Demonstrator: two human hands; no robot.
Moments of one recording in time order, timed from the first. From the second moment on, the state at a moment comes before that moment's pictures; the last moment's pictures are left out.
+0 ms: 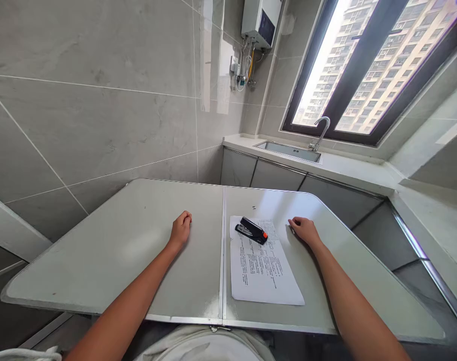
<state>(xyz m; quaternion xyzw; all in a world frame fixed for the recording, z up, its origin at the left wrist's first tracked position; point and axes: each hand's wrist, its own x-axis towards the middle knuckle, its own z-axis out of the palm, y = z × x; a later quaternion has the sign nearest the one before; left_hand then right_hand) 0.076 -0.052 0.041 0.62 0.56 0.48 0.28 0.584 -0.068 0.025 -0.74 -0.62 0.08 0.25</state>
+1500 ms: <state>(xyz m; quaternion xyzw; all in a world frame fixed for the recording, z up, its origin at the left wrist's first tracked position) 0.068 -0.044 0.032 0.60 0.57 0.48 0.29 0.444 -0.076 0.023 -0.41 -0.87 0.20 0.15</state>
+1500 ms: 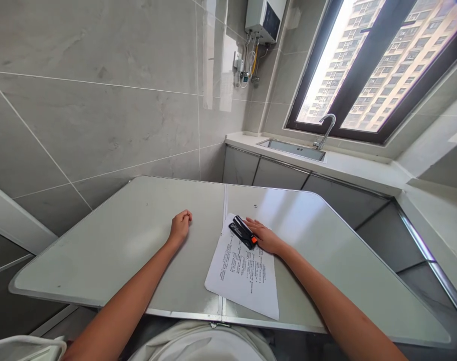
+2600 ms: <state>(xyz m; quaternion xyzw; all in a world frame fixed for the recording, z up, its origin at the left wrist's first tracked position) -0.033 -0.006 0.021 0.70 0.62 0.33 0.15 0.304 0.006 0.035 -0.48 -0.80 0.13 0.32</state>
